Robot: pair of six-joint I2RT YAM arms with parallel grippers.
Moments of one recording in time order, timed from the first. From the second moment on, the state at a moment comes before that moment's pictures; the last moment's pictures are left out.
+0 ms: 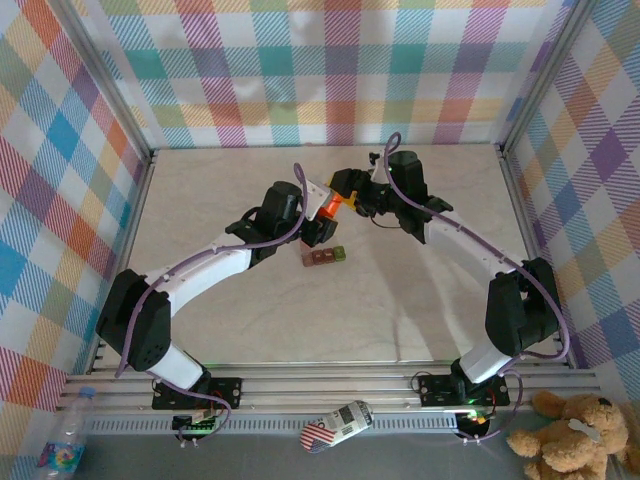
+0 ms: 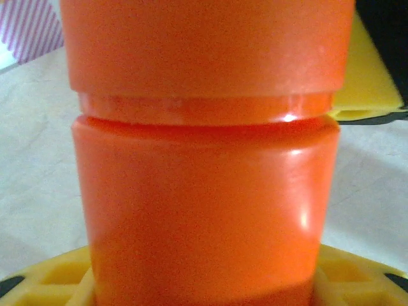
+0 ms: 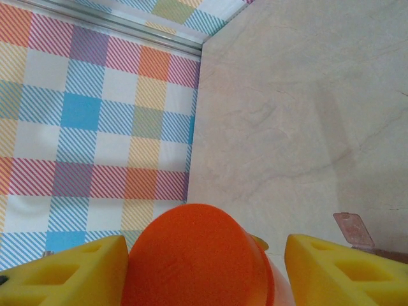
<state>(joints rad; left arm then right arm) -0.64 1.55 1.13 -0.14 0.12 0.03 0.47 1.59 1.21 -0.02 -0.55 1.00</state>
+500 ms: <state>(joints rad) -0.60 1.54 1.13 -0.17 0.27 -0.03 0.44 1.59 1.19 0.02 -0.59 0.96</state>
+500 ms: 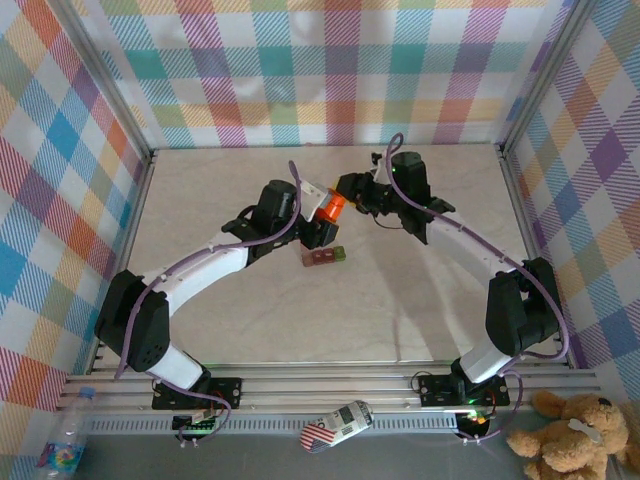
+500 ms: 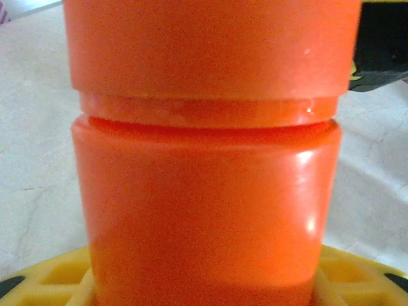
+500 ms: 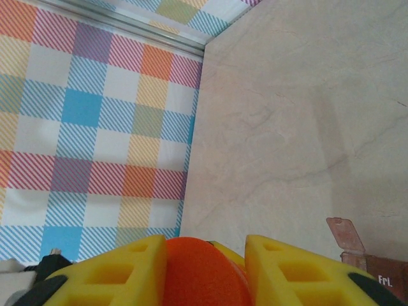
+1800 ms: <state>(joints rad) -0.58 1.54 1.16 -0.18 0.35 -0.03 0.47 1.50 1.17 -0.09 -0.62 0.87</state>
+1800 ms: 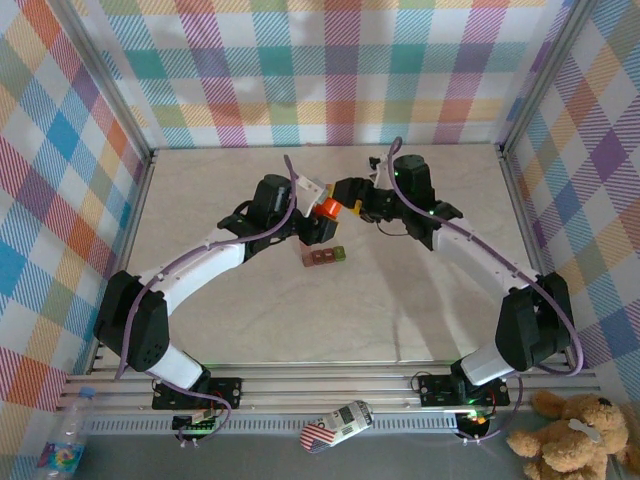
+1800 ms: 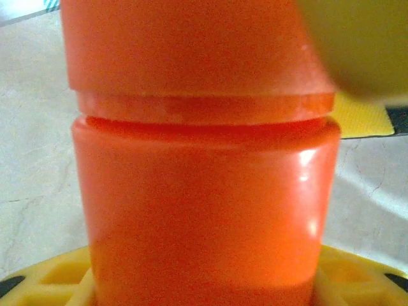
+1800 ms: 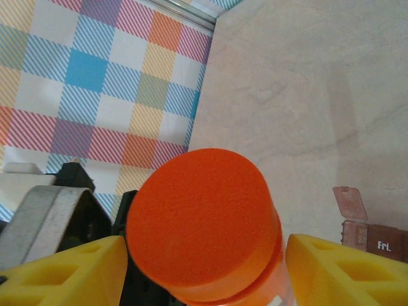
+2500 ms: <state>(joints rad) -0.55 1.54 1.16 -0.21 0.31 -0.06 0.47 1.55 1.19 -0.04 -0.63 0.82</state>
